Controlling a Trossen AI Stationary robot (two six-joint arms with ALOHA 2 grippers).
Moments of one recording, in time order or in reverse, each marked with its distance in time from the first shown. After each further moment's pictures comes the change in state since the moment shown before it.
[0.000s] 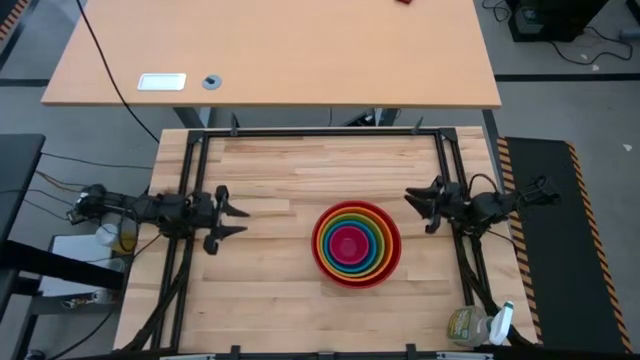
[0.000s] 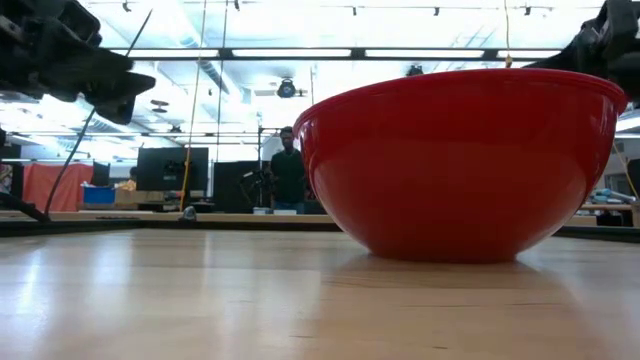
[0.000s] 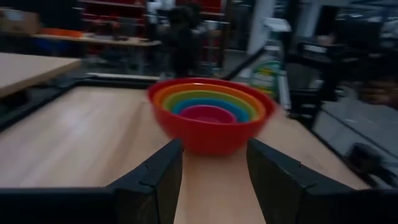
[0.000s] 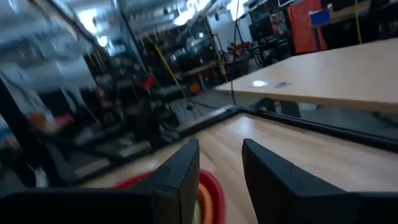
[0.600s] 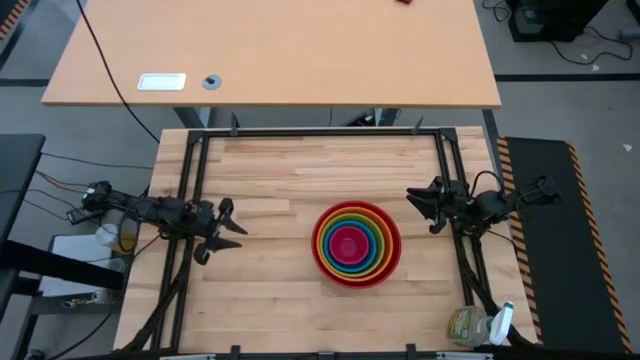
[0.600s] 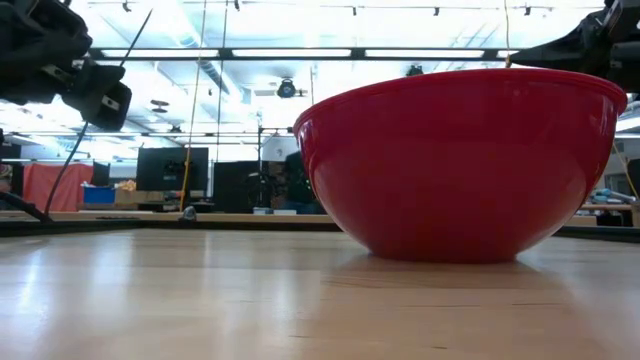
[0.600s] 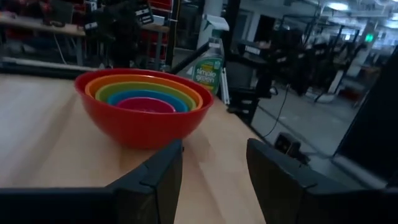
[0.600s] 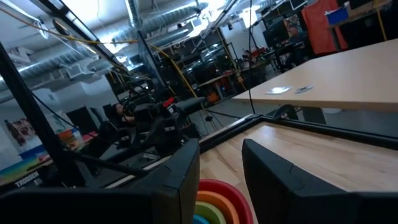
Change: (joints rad) left arm -0.082 -0.053 -0.059 0.026 0.161 -0.086; right arm 0.000 0.001 0.000 0.092 -0.060 0.049
